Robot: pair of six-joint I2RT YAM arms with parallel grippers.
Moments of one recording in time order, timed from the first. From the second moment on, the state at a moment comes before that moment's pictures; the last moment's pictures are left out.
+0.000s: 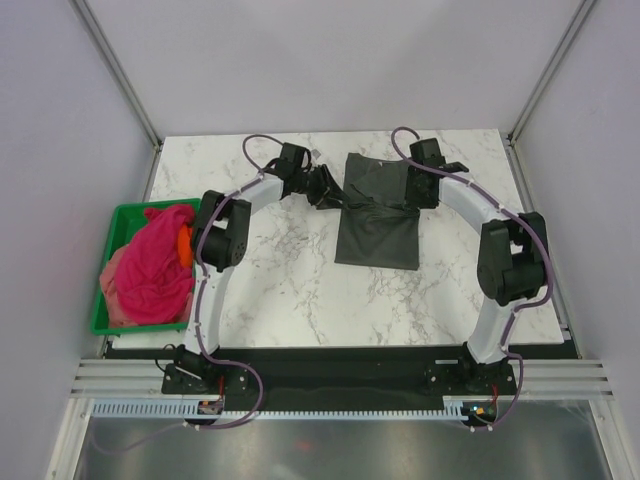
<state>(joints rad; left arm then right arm) -0.38 2.38 1.81 -0.23 0.70 -0.86 0.23 1.88 1.45 -0.56 0.19 0.35</state>
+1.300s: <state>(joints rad) -0.47 2.07 1.26 -0.22 0.64 -0.60 0.12 1.62 0.88 -0.43 -0.22 0.33</state>
